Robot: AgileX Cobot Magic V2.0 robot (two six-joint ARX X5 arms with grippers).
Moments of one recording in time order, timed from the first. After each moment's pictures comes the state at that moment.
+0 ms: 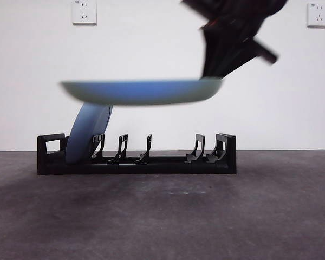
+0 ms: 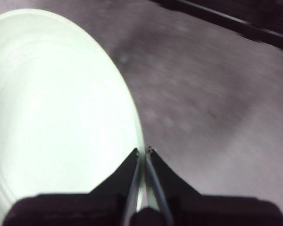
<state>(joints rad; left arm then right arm) -0.85 0.89 1.11 -0.97 0.06 0.77 0.48 1.62 1.48 -0.96 -0.32 0.09</state>
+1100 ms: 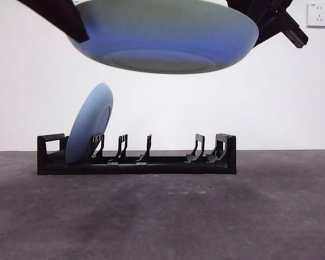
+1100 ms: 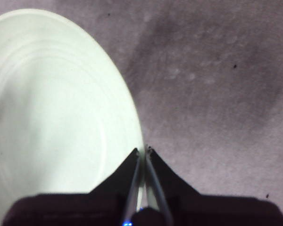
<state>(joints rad) -1.08 1.14 1.11 -0.86 -0.24 0.93 0.43 1.55 1.48 -1.13 -0.48 0.06</state>
